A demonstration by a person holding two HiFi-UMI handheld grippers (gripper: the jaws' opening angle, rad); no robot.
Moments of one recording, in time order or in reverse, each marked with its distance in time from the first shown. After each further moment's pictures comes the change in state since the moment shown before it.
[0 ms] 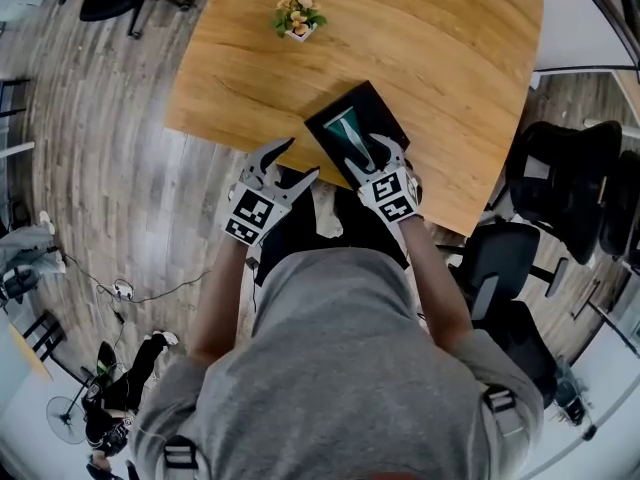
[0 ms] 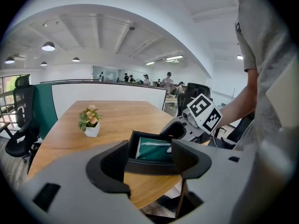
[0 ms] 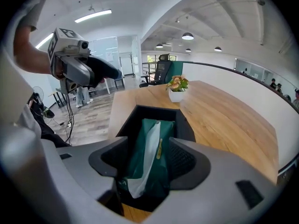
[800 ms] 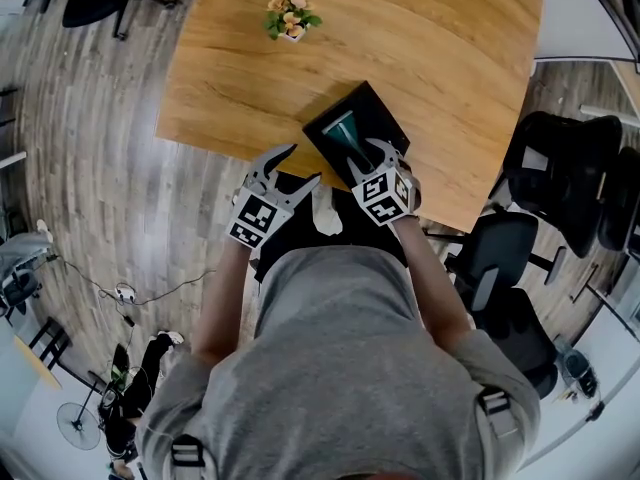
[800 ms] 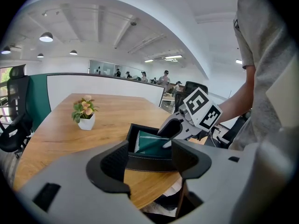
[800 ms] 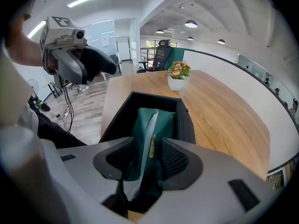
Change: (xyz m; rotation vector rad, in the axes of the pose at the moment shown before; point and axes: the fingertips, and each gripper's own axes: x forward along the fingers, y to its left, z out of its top) left arm 0.022 0.009 -0.026 -0.041 0.026 -0.071; right arm 0.023 -0.005 -0.016 -0.018 0.178 -0.044
